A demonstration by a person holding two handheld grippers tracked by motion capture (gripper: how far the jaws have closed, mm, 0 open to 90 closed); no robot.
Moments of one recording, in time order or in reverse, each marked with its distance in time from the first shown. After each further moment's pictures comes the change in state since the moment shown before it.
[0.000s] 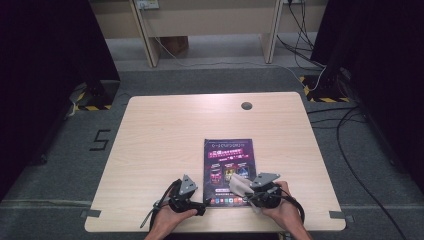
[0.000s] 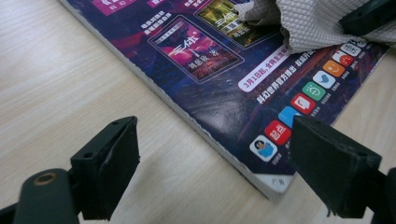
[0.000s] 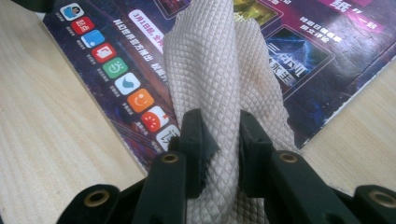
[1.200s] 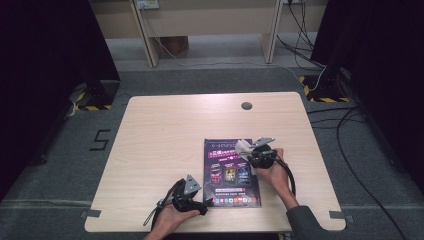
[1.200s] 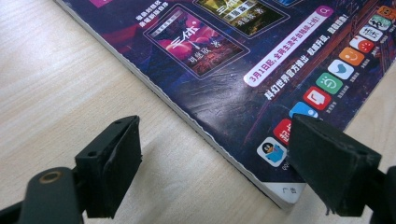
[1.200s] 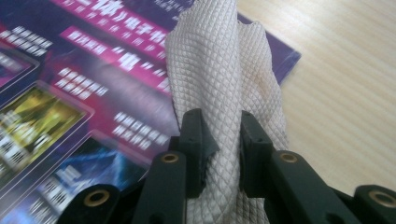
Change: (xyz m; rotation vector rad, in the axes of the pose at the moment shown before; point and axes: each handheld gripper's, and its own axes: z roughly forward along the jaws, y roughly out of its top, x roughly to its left) left arm 0.000 -0.001 0.008 0.029 0.017 0.026; right arm -0.090 0.054 0.046 0.004 -0.191 0.133
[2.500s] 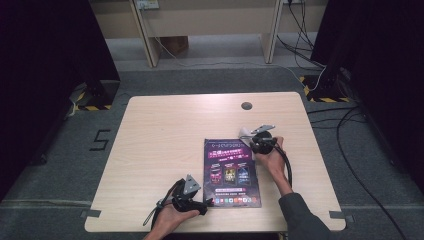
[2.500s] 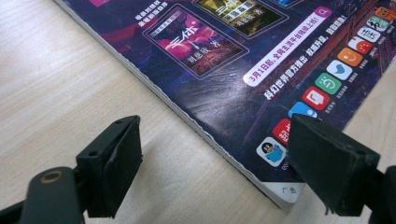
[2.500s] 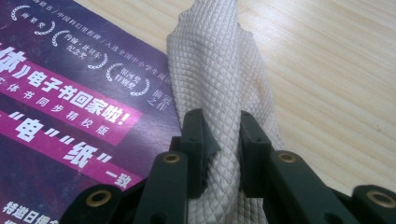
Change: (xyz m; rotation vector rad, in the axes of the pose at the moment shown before) left arm 0.001 -0.001 0.000 -0.005 -0.008 -0.005; right arm -0.032 0.023 0.025 -0.020 -0.079 0.088
